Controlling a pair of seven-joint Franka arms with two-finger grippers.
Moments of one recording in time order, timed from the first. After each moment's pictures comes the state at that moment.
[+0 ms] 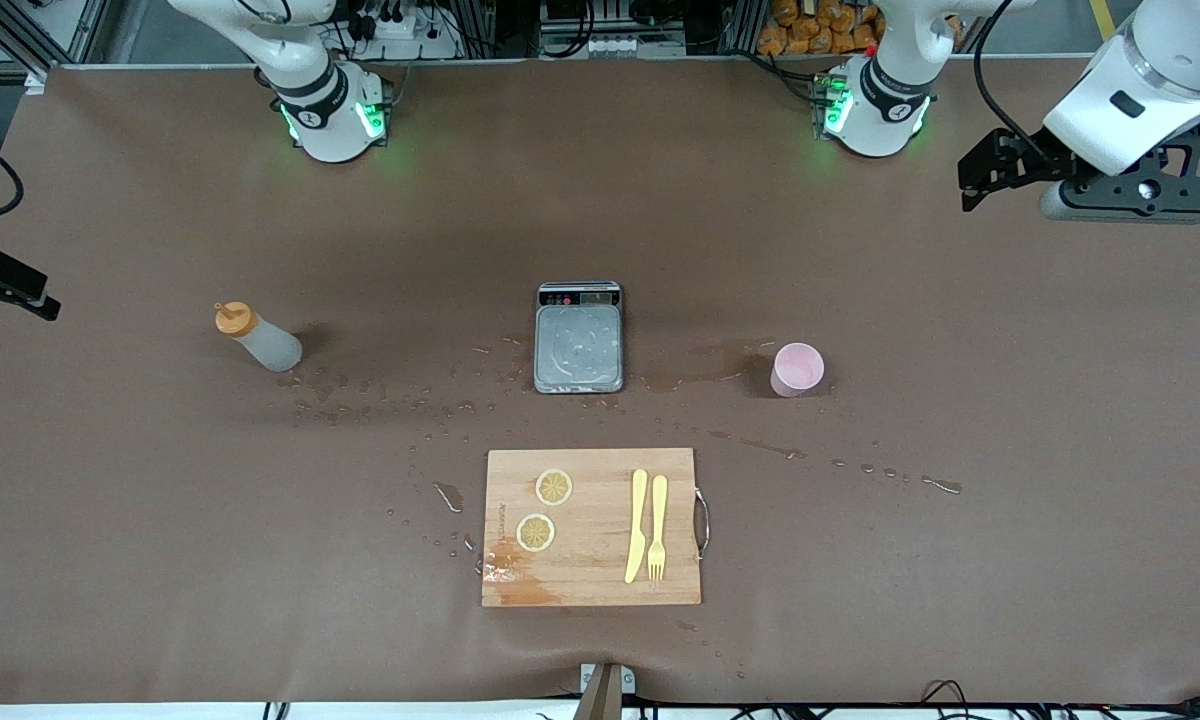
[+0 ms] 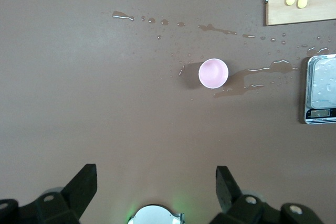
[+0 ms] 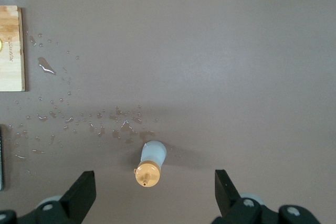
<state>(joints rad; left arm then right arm) -0.10 -0.07 -0.14 -1.57 0.01 1.44 -0.14 -0.09 0.05 -0.07 -1.57 0.04 1.68 -0.18</state>
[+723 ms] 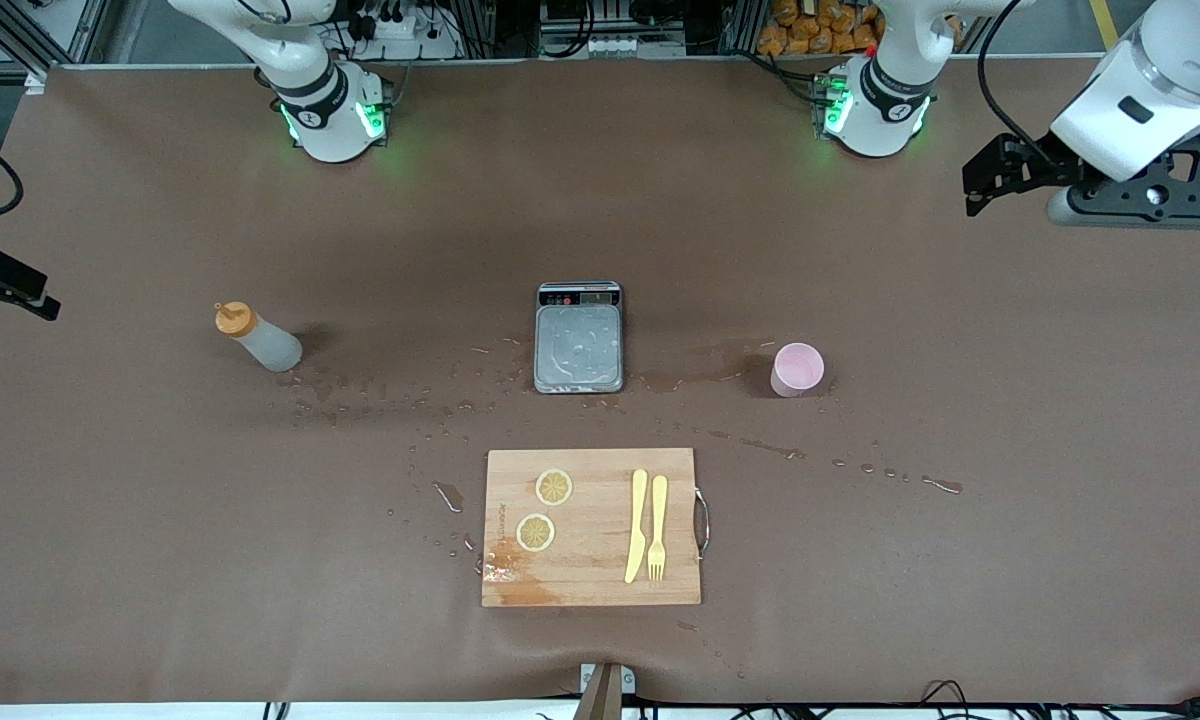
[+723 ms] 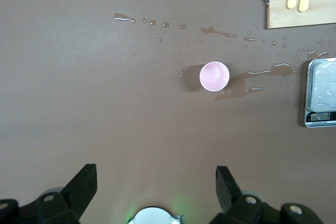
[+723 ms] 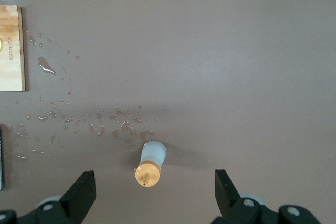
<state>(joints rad) -0.10 -0.04 -0.14 -1.55 0.01 1.44 -0.14 -0.09 0.05 -0.07 -1.57 0.04 1.68 -0.18</state>
